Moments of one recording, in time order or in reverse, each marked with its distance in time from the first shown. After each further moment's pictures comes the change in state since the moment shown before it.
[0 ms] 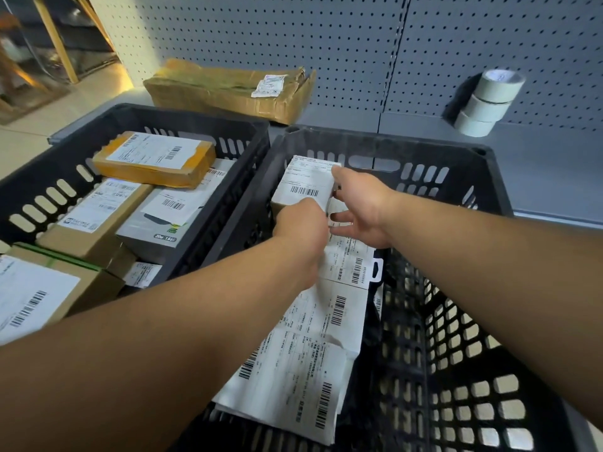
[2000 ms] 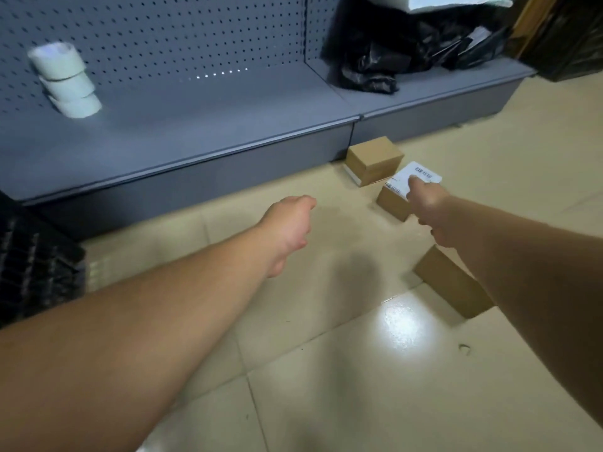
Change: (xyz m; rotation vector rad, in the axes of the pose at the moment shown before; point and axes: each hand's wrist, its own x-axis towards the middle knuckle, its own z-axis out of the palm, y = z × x) left_hand -0.287 -0.224 0.479 0.648 -0.845 0.189; right_hand -0.313 0.257 -0.639 -0.223 0.936 0.322
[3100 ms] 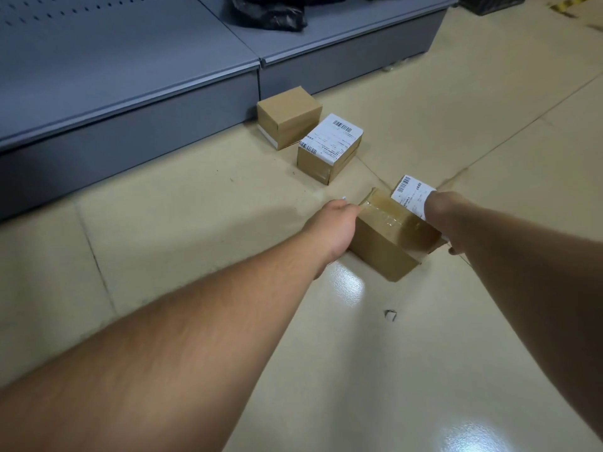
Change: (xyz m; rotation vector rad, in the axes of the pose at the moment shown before) left_hand 0.041 -0.034 0.220 0.217 -0.290 -0.001; right_hand 0.065 0.176 -0.080 -0.274 0.124 0.409
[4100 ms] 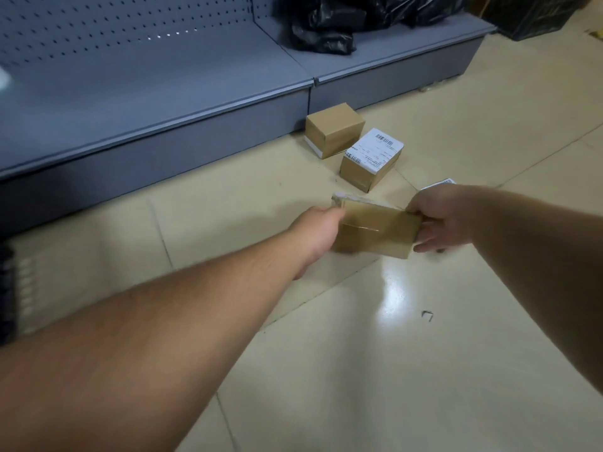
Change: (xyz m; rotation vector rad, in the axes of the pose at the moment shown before) left_hand -0.047 -0.026 -0.083 -0.032 0.116 -0.004; right_hand -0.079 -0.050 0.009 0.371 -0.286 0.006
